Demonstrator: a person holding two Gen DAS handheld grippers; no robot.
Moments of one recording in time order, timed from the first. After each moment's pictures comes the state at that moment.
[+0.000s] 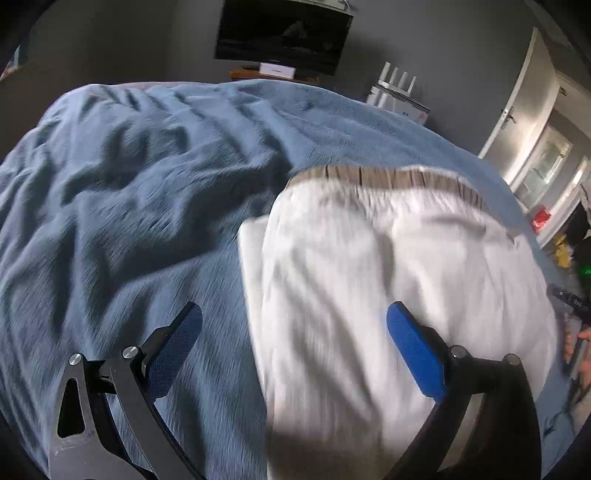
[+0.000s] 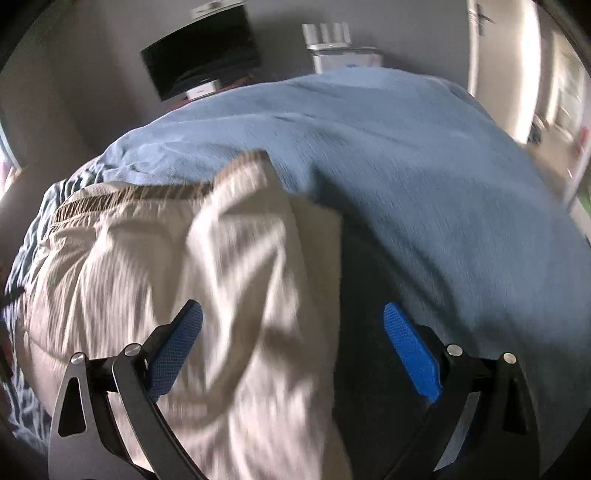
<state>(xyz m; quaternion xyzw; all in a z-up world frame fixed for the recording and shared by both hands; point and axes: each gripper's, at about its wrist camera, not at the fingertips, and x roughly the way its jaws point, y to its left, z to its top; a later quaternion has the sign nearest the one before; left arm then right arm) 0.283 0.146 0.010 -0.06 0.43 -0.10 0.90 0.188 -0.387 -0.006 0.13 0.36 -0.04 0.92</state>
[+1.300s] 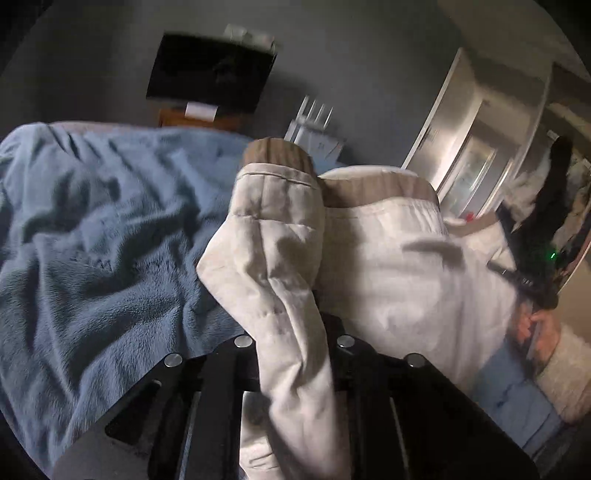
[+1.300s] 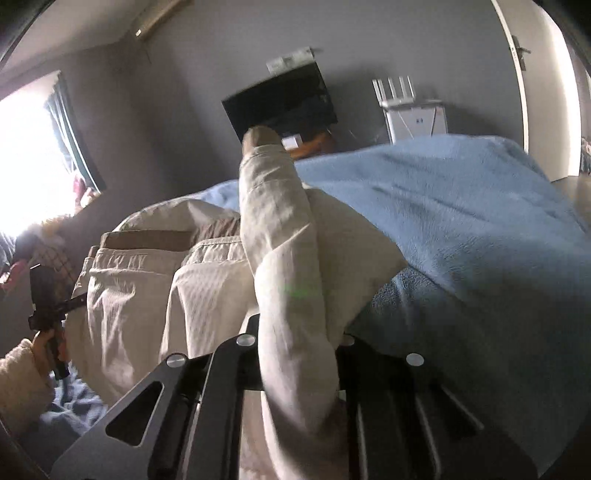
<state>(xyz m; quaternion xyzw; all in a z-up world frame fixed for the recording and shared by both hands) 0.185 0.133 0.073 -0.11 0.32 -0.25 0.91 0.089 -0.361 0.069 0.16 0.23 0.08 0.96</state>
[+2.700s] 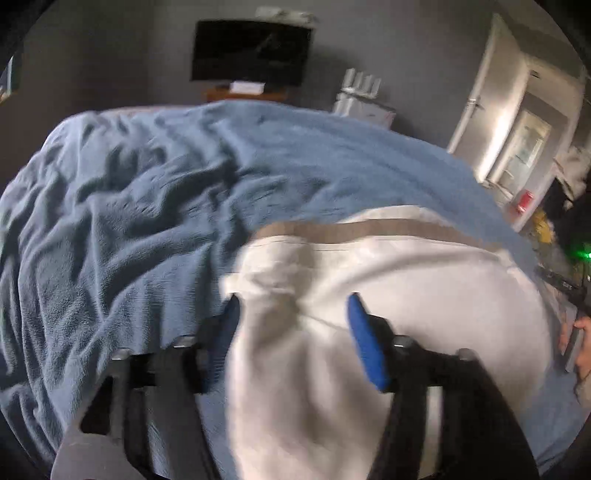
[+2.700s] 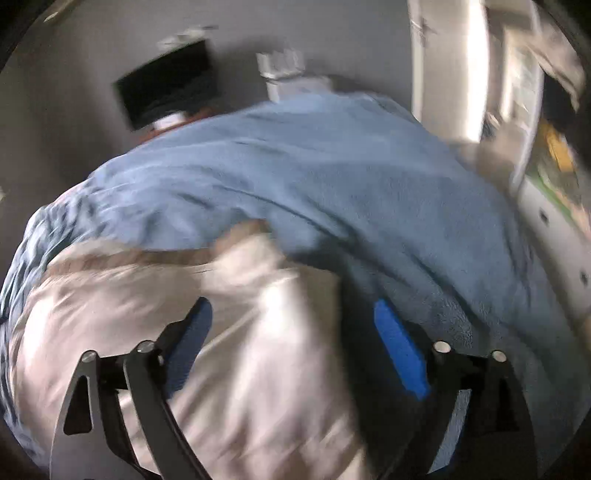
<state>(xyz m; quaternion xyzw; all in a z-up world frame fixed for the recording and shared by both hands) 0.137 0.074 0.063 -0.03 0.39 -0.14 0.91 0.071 -0.349 0.031 0.14 0.31 -0.12 0.93</state>
